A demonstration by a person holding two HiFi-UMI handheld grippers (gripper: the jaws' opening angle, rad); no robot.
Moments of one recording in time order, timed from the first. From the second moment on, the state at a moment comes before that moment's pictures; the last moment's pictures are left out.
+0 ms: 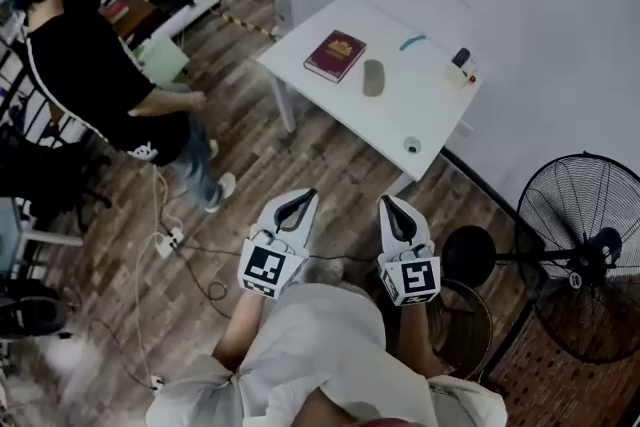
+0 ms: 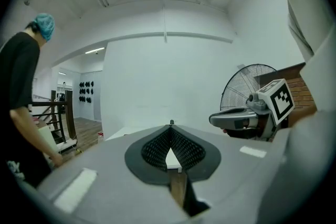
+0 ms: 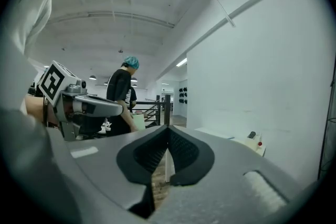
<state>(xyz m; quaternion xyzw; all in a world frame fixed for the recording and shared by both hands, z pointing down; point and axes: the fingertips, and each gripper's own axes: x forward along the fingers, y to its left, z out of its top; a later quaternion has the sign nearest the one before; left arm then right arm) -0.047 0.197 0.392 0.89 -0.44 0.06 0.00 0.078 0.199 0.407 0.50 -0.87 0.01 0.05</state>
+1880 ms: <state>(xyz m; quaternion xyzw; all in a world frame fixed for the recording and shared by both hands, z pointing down) -0.057 -0.171 0.423 0.92 -0.39 0.08 0.04 0.062 -0.151 0.449 0.53 -0.83 0.07 0.12</state>
